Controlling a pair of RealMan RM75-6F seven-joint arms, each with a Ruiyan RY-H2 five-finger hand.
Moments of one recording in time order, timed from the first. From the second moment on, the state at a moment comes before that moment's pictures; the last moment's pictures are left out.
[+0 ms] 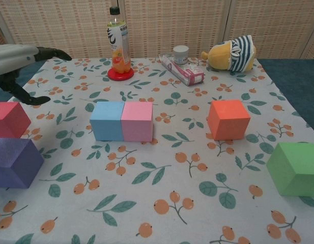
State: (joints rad) left arm -0.66 -1.31 -0.08 -1.72 1.11 1.21 0.43; right arm 0.24 -1.06 0.09 -1.59 -1.60 1.31 0.23
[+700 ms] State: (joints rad) left arm -0.58 -1.20 -0.04 -1.47 1.04 0.97 0.21; right arm 0.27 -1.01 0.09 -1.72 -1.59 1.33 0.12
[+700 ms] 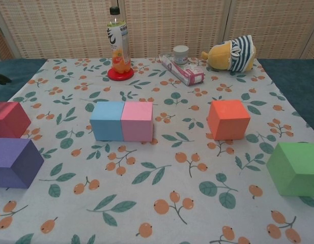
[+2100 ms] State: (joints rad) left arm -0.58 -1.29 -0.09 -1.26 1.03 0.83 0.13; right arm 0.21 -1.02 0.06 -1.73 -1.58 1.41 0.10
